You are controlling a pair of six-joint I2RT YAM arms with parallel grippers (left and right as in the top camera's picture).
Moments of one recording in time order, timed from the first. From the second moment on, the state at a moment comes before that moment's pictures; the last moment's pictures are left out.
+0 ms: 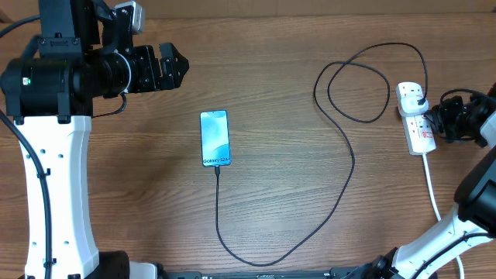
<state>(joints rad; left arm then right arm) -0.01 1.59 2.03 -1.34 0.41 -0.16 -0.61 2.07 1.37 -0.51 -0.51 0.56</state>
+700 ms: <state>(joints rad) -0.01 1.59 2.03 -1.34 0.41 -0.16 -0.60 2.06 1.37 -0.56 -0.53 0.59</state>
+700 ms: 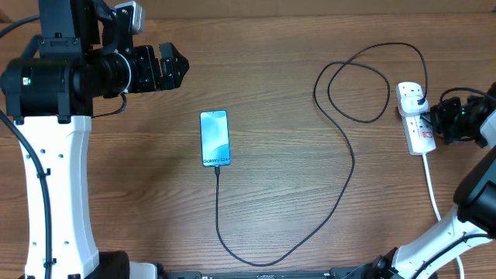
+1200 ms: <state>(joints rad) -0.01 1.59 2.03 -1.34 0.41 -0.16 -0.60 2.05 1.35 -0.57 -0.57 0.62</state>
